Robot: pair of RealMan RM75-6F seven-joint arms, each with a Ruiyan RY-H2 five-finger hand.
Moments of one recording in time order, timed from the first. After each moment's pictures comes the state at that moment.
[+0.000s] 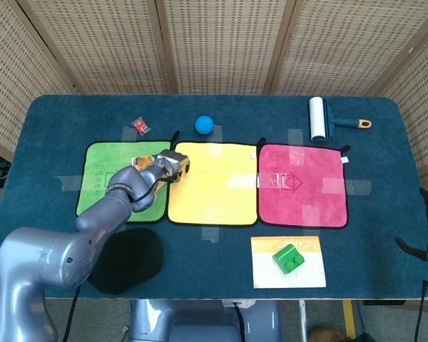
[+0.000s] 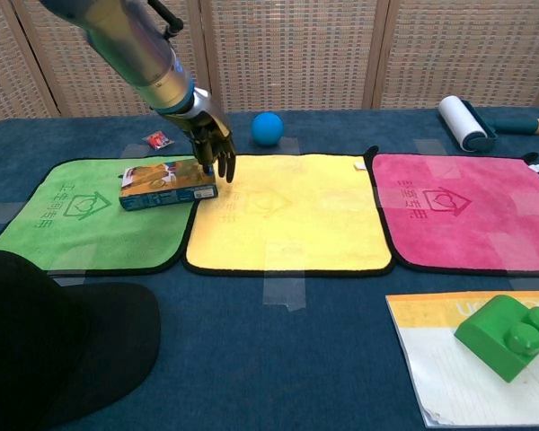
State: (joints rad) left arm -1.72 -1.63 0.37 -0.79 0.94 -0.13 -0.65; right arm 0.08 -1.15 0.18 -1.49 -1.36 1.50 0.08
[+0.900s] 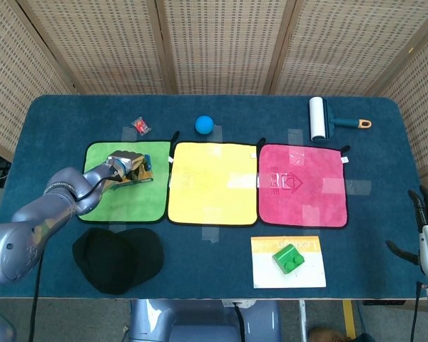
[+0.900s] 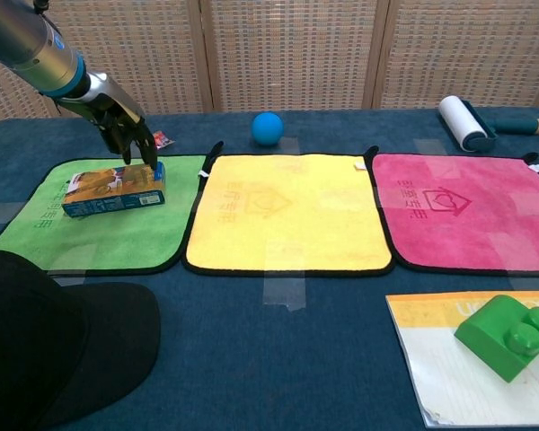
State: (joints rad) left arm -1.64 -1.37 0.51 -1.11 0.90 0.08 -0.69; right arm 0.06 -1.14 0.15 -1.55 -1.44 1.55 0.06
